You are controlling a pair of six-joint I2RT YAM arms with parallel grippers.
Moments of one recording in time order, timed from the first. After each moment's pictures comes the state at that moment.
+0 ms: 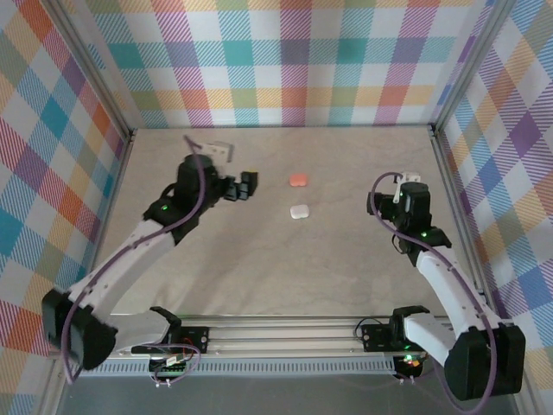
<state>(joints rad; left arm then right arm) -0.47 1.16 1.03 -0.27 -0.11 -0.15 0.12 1.01 0.64 -0.20 0.17 0.11</state>
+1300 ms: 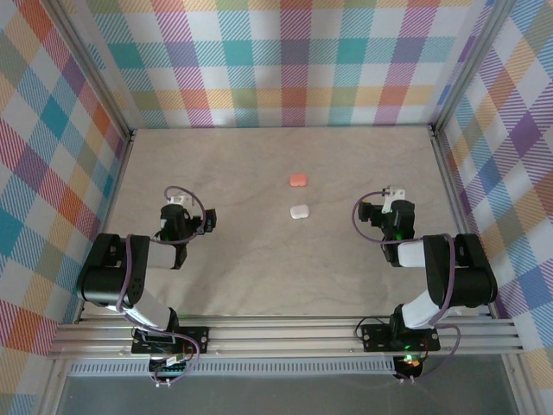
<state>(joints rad) -0.06 1.57 0.39 0.68 -0.02 -0.08 0.04 1.54 0.37 0.75 0.04 0.05</state>
